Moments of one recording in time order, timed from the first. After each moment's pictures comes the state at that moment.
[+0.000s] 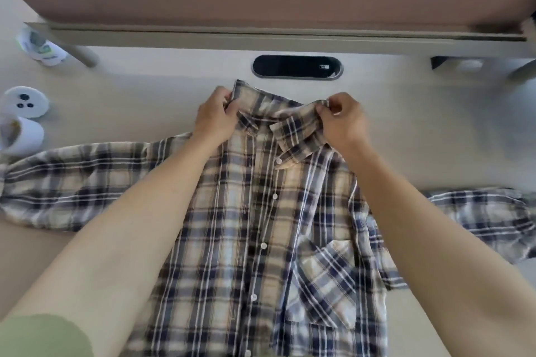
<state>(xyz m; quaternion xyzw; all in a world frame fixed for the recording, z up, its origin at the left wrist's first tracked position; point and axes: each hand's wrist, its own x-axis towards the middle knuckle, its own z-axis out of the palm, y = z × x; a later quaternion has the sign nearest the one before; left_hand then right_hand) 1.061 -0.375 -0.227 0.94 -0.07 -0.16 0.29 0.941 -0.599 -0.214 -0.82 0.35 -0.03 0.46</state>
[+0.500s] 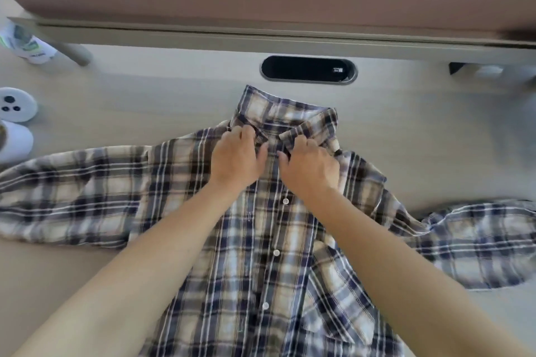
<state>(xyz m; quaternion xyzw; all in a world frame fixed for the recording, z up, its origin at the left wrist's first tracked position) 1.008 -0.365 -0.255 0.96 -0.24 -0.05 0.12 0.934 -0.501 -0.227 -0.95 0.23 0.15 0.15</state>
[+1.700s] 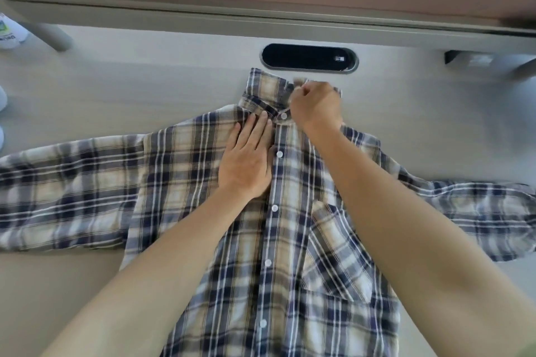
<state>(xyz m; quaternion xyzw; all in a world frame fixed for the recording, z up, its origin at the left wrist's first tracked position) 0.988 -0.353 -0.277 0.93 -0.35 -0.14 0.04 1.013 -0.520 -0.216 -0.85 0.40 0.04 0.33</state>
